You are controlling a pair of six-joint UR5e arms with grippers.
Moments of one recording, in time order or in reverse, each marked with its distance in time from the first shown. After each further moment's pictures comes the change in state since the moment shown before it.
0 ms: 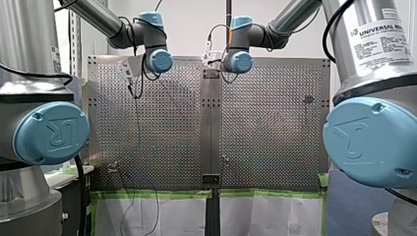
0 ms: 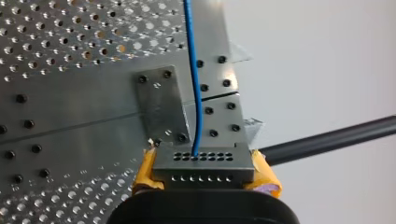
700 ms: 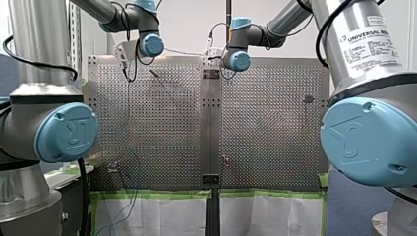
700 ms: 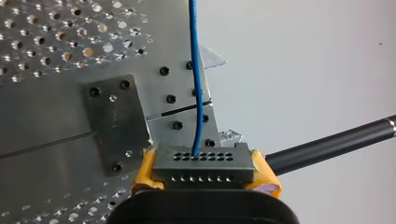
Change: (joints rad) left arm 0.159 -0.027 0.191 -0.191 0.156 -0.039; right arm -0.032 0.073 -0.150 0.005 -0.046 0.035
